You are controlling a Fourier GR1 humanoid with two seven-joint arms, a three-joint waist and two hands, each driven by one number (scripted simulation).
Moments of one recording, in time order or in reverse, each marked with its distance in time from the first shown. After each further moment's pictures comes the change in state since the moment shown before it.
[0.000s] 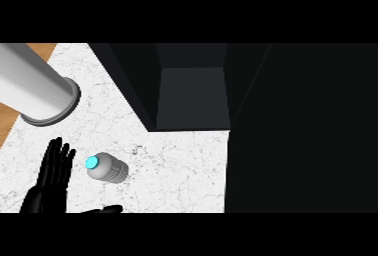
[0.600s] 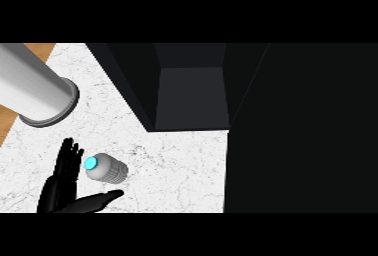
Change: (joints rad) left arm -0.116 -0.041 0.098 0.362 0.066 -0.096 -0.142; right arm 0.092 -0.006 -0.017 0.005 -0.041 0.065 -0.066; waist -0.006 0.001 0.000
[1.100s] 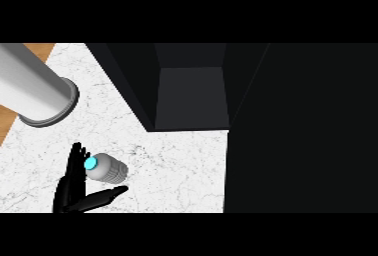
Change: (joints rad) left arm -0.103 -0.055 0.076 0.328 0.021 -0.063 -0.191; right arm 0.059 -0.013 -0.012 0.006 -0.033 0.035 -0.055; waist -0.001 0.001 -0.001
